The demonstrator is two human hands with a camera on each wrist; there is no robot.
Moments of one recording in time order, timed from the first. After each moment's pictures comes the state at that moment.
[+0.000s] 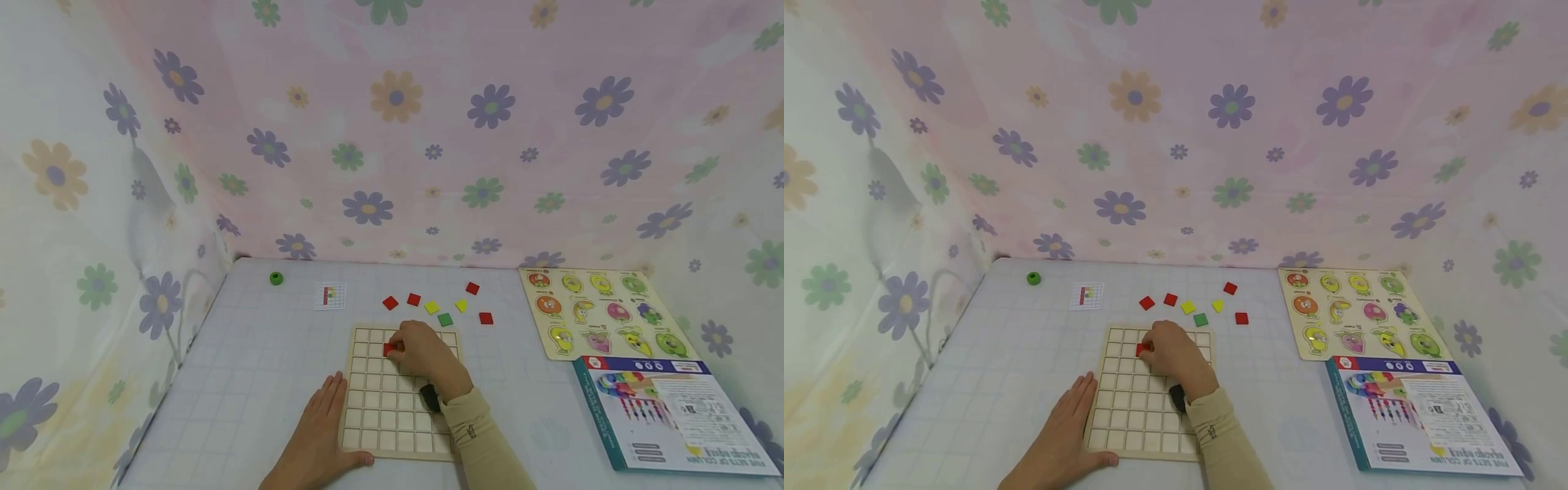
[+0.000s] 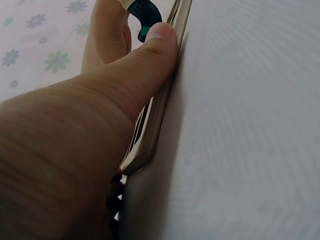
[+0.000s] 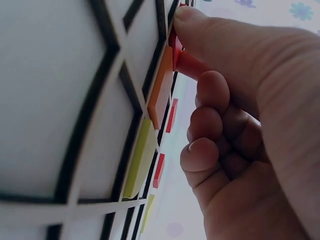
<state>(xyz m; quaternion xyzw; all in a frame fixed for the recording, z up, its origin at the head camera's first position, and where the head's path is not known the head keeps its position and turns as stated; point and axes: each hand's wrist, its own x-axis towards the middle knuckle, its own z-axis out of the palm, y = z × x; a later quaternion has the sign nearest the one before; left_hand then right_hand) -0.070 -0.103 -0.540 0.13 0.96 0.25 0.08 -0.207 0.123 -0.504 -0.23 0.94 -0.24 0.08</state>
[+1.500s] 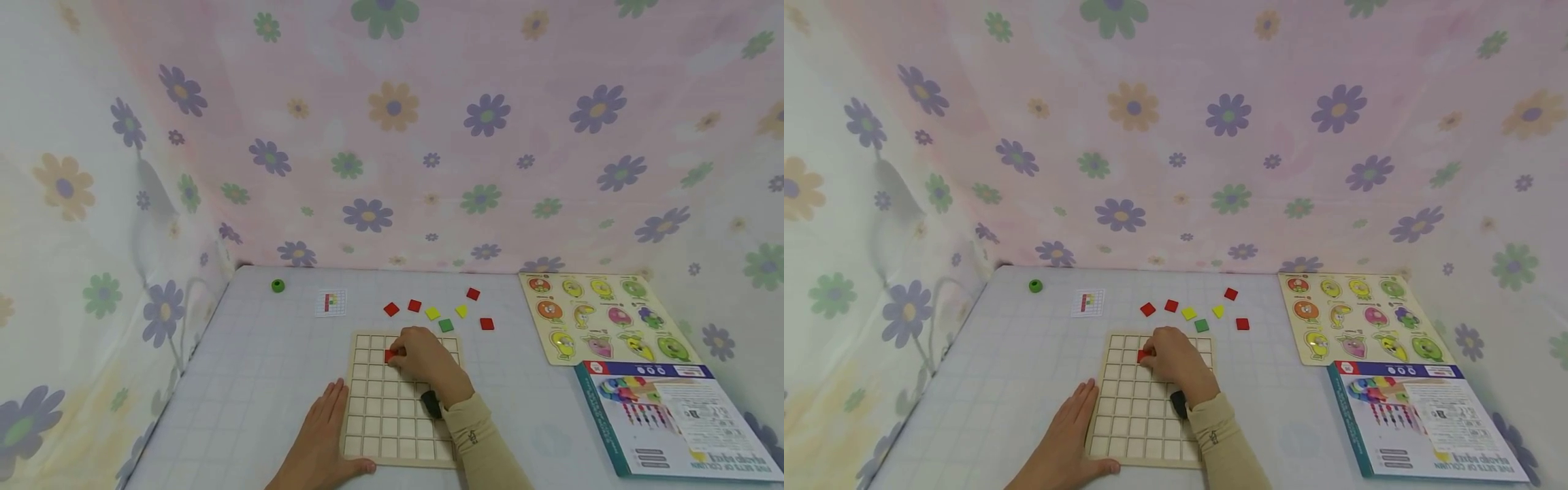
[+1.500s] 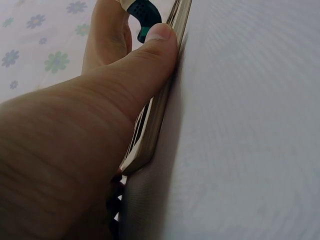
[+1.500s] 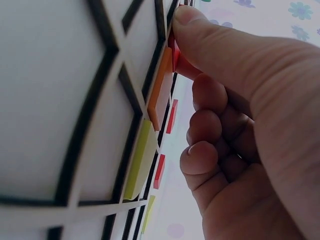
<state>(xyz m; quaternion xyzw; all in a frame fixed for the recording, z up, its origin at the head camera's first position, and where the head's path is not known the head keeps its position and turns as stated) -0.072 -0.103 -0.538 0.12 0.95 0.26 0.09 -0.207 0.124 -0.506 -0.23 0.94 -0.26 0.08</state>
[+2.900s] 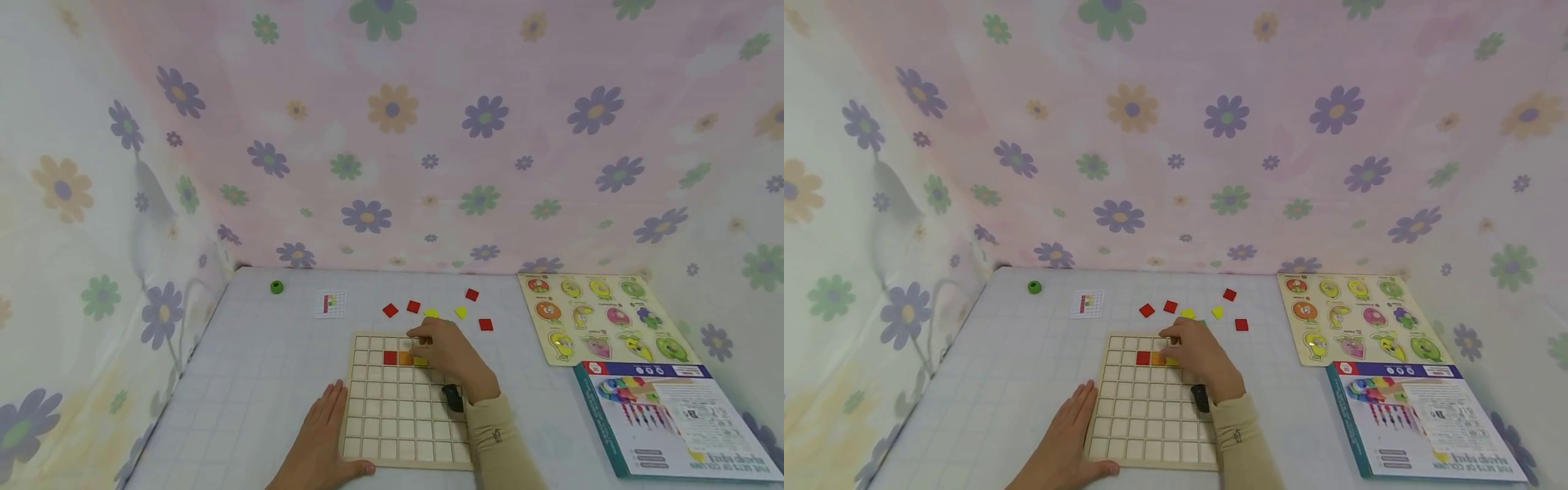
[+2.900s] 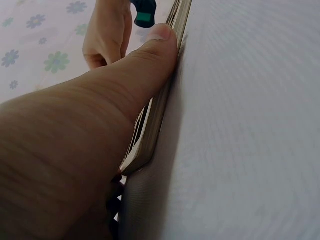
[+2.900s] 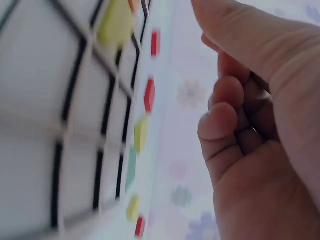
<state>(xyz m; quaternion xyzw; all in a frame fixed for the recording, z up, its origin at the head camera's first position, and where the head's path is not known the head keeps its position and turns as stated) -0.071 -0.101 -0.535 0.12 0.95 0.26 0.11 -0.209 0.168 -0.494 -0.19 0.92 -0.34 0.06</state>
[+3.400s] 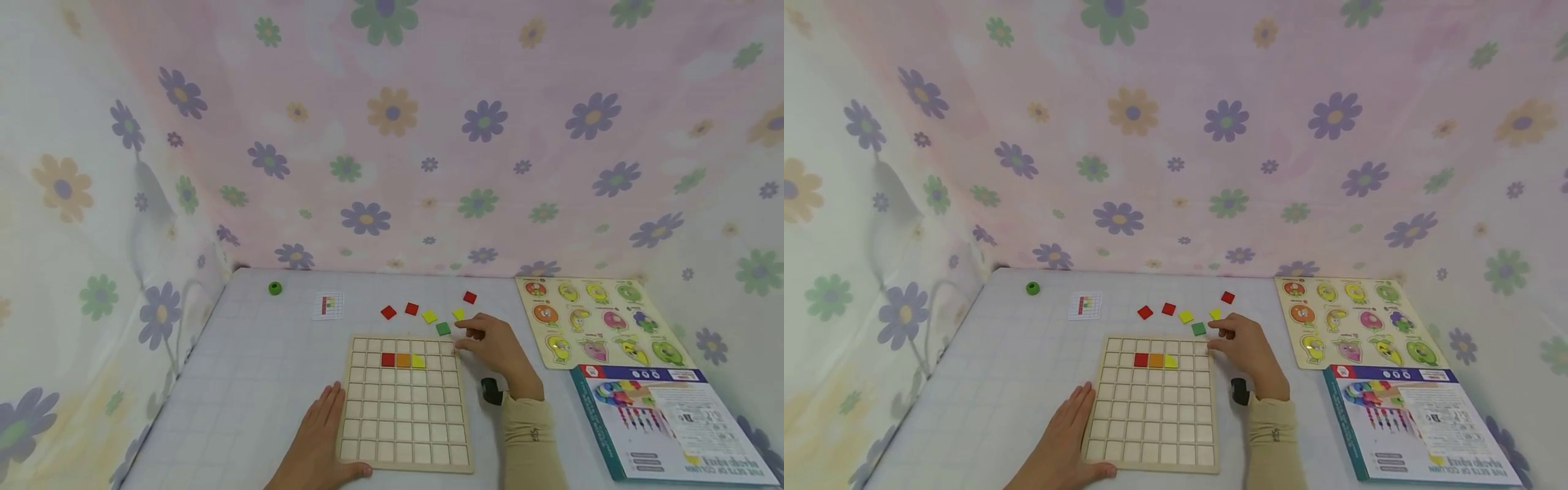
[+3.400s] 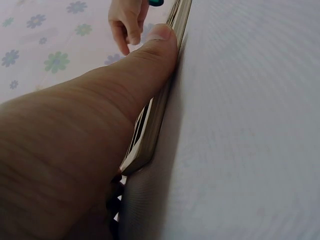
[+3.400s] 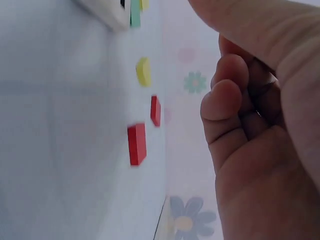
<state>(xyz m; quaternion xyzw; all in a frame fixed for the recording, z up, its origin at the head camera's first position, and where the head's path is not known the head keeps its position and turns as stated) -0.072 -0.102 -0.537 0.12 0.95 0.26 0.10 -0.215 0.251 -0.500 -0.08 0.93 -0.35 0.01</state>
